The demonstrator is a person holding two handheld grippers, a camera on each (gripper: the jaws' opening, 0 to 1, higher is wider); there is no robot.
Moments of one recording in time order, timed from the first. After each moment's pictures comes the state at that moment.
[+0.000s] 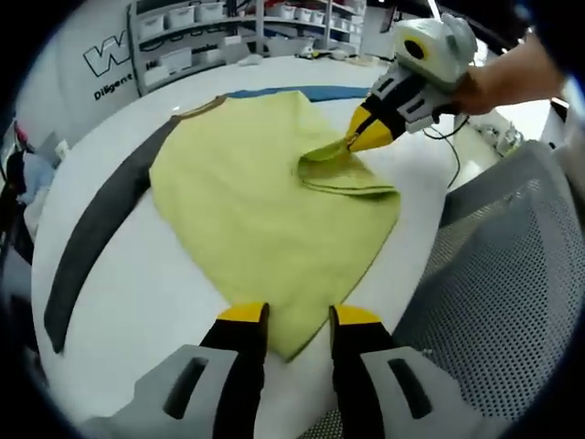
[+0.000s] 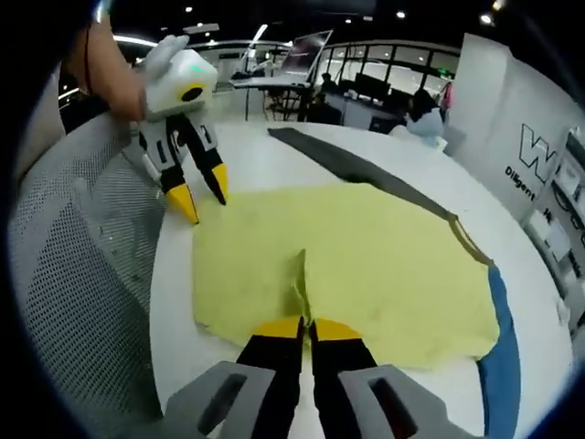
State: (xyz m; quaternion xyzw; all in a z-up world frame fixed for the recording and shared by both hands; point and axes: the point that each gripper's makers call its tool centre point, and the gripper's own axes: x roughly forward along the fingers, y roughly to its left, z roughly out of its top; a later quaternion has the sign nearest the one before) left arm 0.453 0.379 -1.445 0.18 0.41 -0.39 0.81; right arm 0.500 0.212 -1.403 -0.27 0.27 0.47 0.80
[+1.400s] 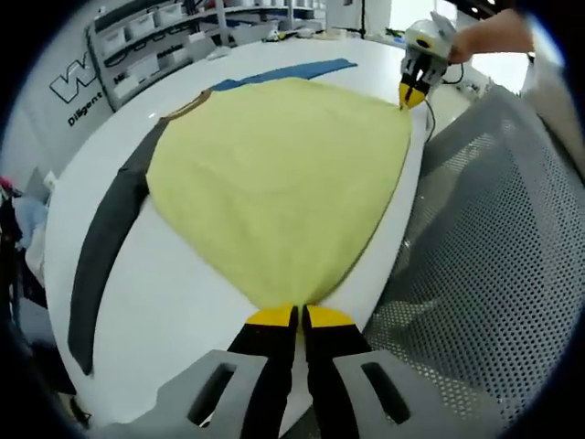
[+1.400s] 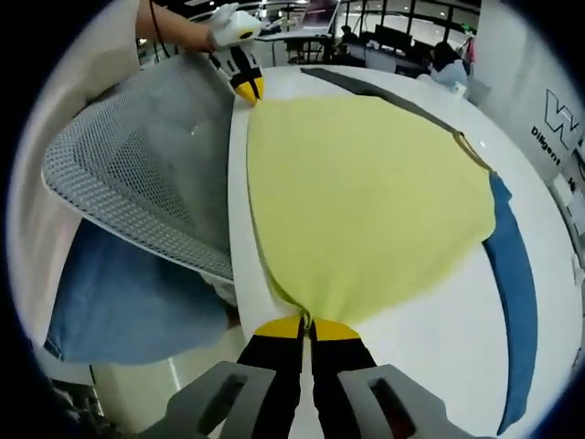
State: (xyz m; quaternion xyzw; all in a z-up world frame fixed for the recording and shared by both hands) left arm 0.436 0.416 -1.440 0.27 0.41 -0.42 0.76; right arm 0.405 0.085 -1.443 -0.29 0.40 0.50 0.71
